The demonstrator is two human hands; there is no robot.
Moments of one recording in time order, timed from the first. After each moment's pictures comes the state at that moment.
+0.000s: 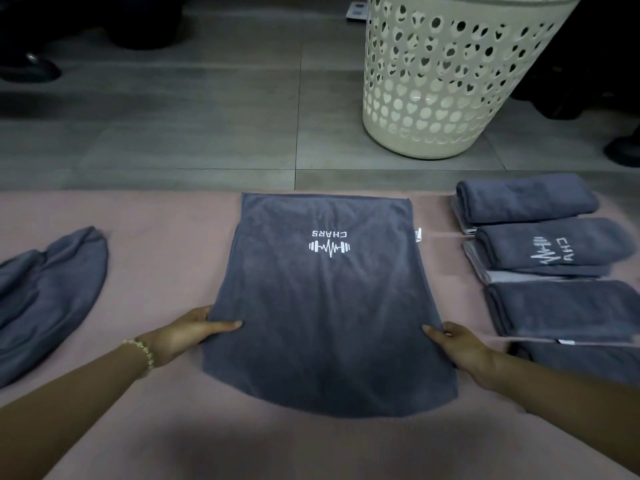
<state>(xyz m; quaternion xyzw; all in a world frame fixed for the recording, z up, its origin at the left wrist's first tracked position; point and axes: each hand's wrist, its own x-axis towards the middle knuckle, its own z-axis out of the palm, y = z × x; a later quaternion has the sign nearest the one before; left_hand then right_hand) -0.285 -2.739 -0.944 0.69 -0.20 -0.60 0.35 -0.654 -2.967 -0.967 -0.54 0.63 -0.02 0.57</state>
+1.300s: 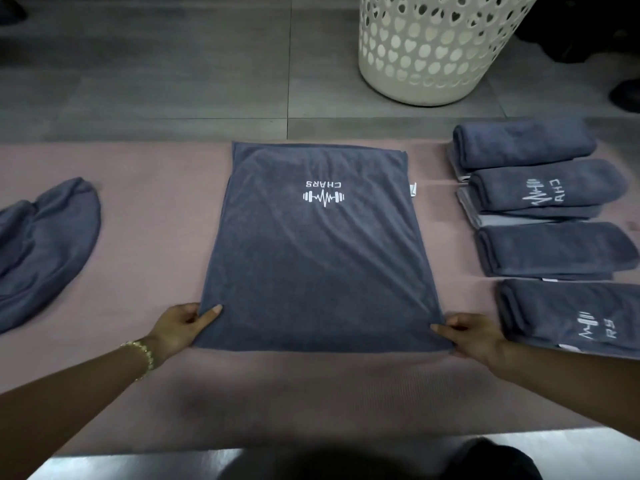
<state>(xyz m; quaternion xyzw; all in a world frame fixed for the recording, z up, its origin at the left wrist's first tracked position) -0.329 -2.671 -0.983 0.85 -0.19 -0.40 0.30 -0.717 -2.914 -0.970 -0.54 0.67 0.00 0.51</state>
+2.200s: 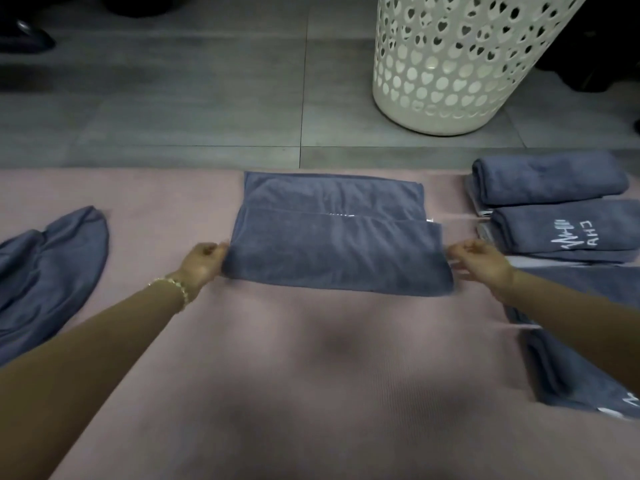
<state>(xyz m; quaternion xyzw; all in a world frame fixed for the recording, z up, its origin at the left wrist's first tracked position) -0.255 -2.805 -0.959 0.84 -0.14 -0.34 0.40 -0.618 -3.055 -0.939 -0.59 0.60 -0.14 0.52</state>
